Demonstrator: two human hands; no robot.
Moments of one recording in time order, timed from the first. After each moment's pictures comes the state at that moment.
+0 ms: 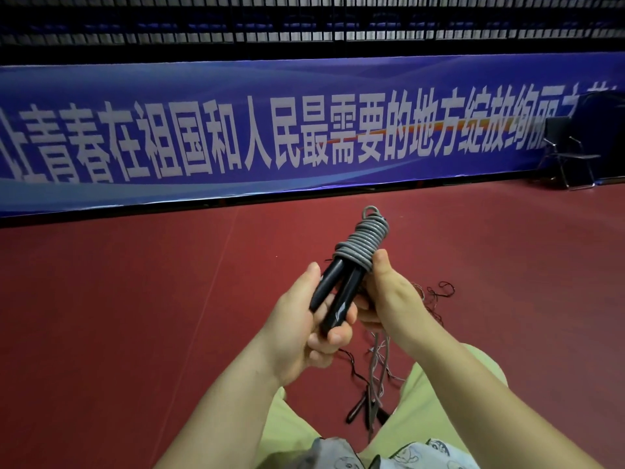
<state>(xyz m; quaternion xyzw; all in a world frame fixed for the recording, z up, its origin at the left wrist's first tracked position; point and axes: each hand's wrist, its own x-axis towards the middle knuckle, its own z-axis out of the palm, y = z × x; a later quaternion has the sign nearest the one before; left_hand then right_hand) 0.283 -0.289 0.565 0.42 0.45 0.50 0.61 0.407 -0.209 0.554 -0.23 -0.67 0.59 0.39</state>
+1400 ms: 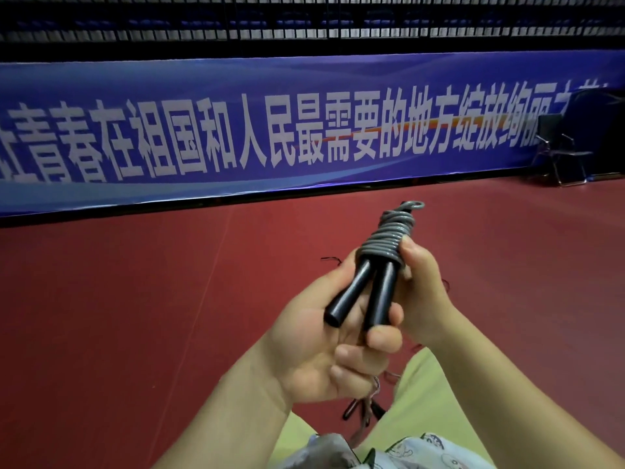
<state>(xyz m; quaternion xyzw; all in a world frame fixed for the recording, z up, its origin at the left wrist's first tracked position) 0.300 -0.297 0.580 0.37 0.16 0.32 0.86 0.421 -0.207 0.568 -0.06 -0.58 0.70 0.41</state>
